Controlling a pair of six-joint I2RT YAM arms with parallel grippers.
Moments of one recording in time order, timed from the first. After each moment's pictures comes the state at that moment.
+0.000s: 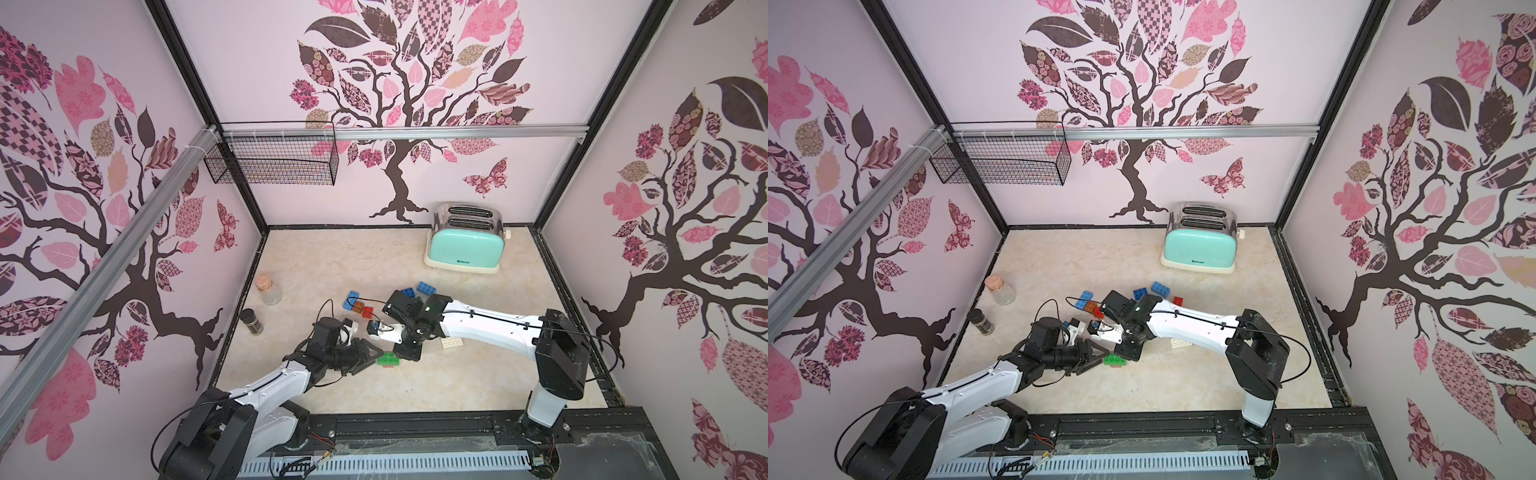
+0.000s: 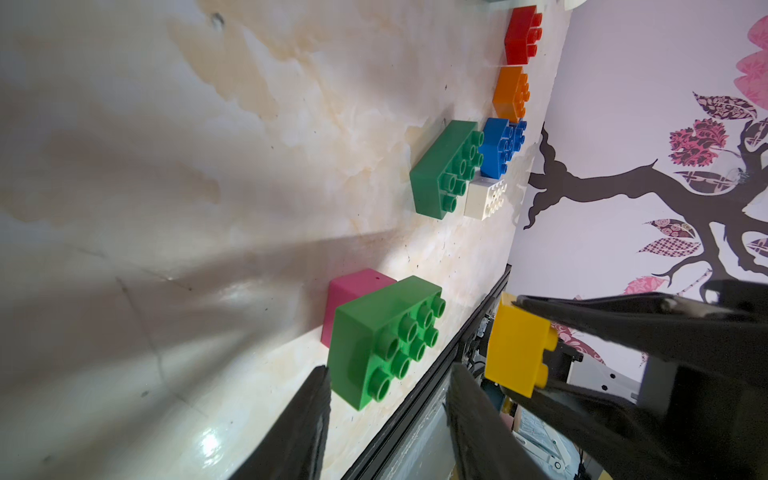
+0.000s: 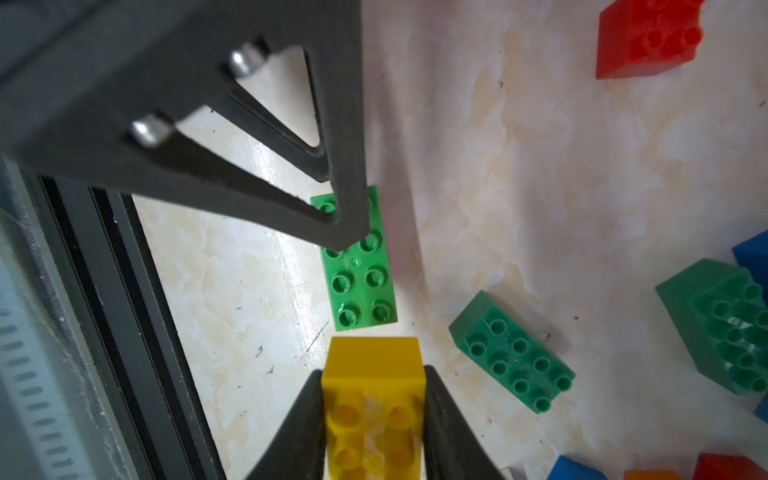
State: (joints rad) left arm -0.45 1.14 0.26 0.07 0.68 -0.98; right arm 1.01 1.76 1.33 -0.83 -0.13 -0.32
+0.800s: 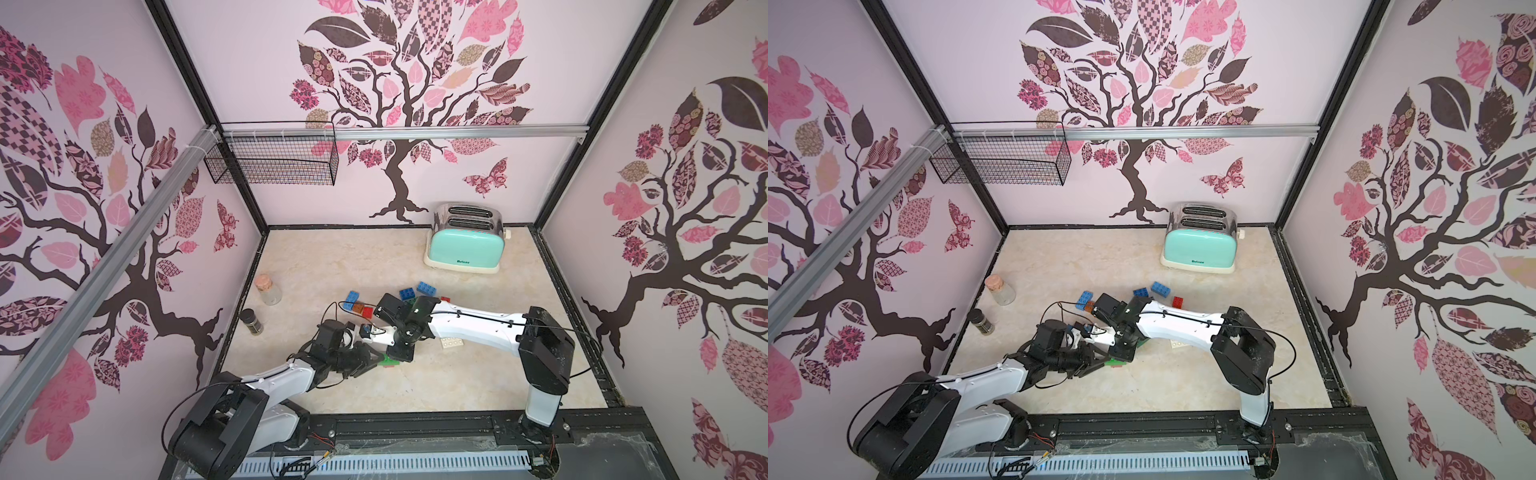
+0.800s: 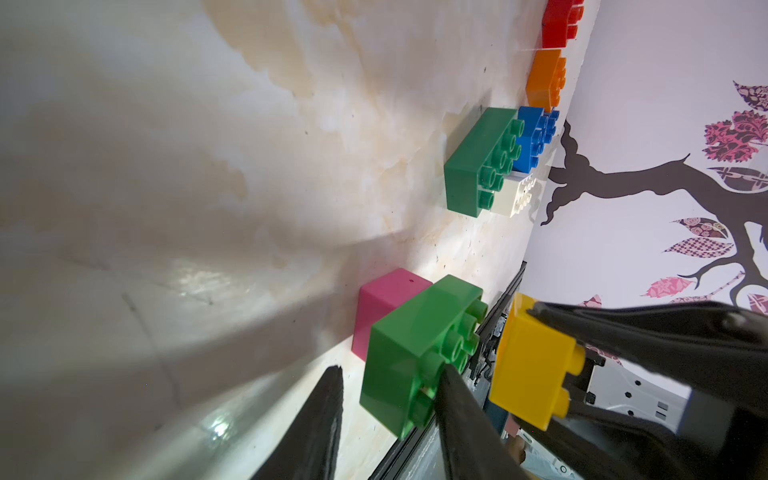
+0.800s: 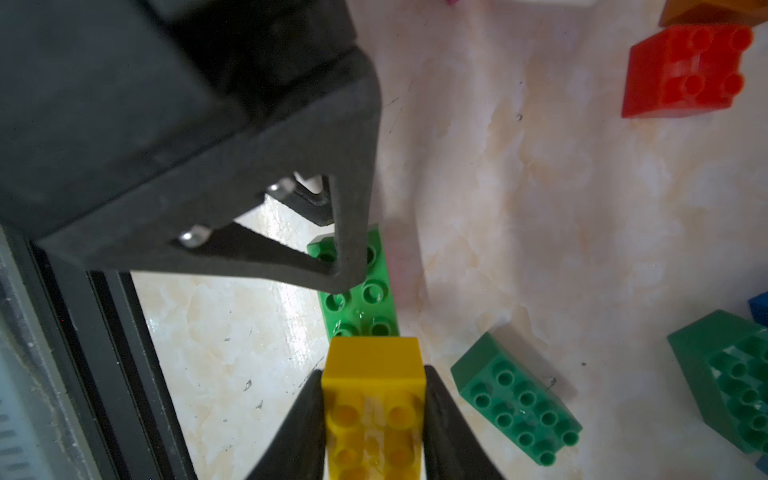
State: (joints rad) left arm -0.47 1.22 0.25 0.13 0.67 -0.97; right arm 1.04 1.85 1.39 -0.82 -0.11 -0.35
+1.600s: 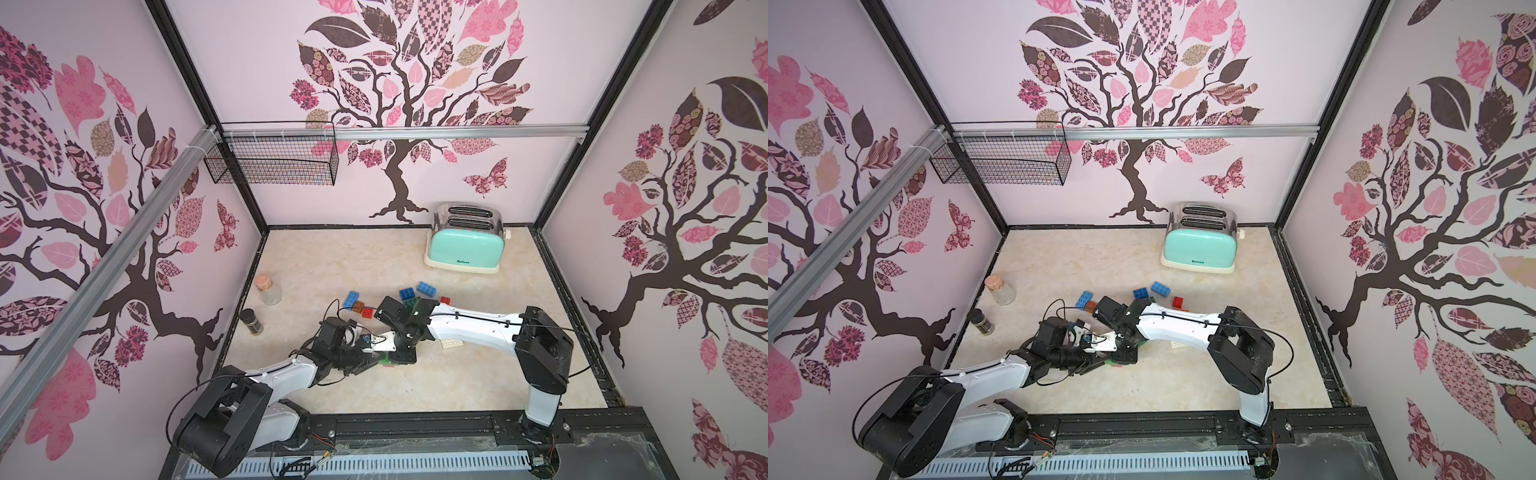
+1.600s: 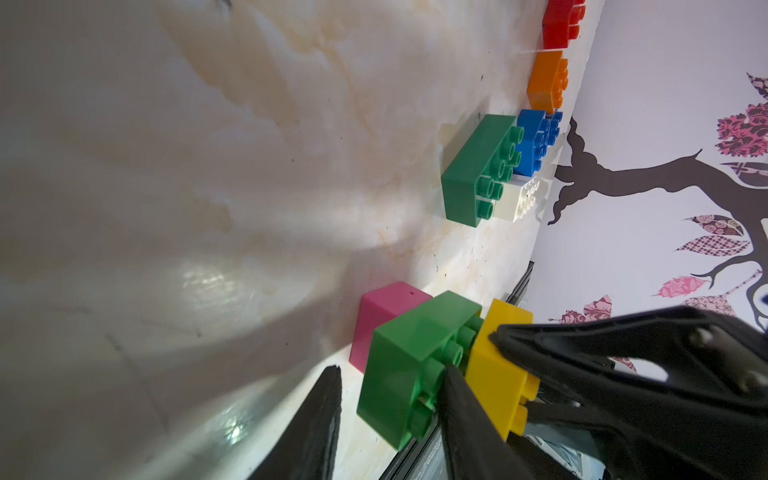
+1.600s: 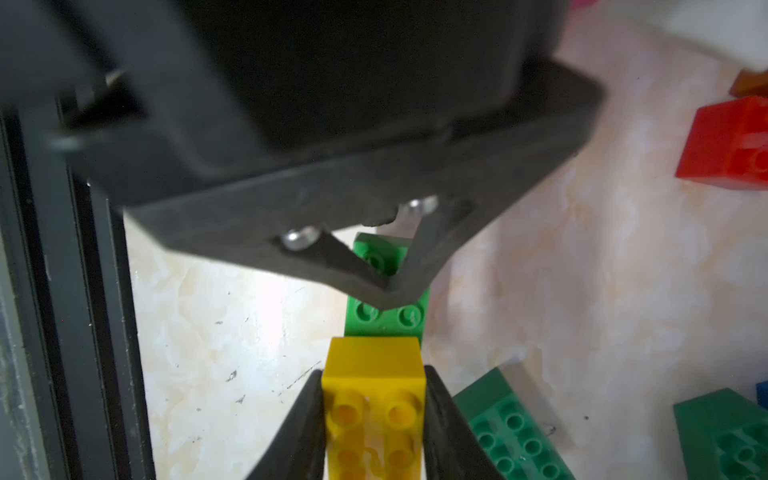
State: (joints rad) left arm -0.47 1.26 0.28 0.12 0.65 -0.94; right arm 1.04 1.84 1.34 -0.79 -0.15 -0.55
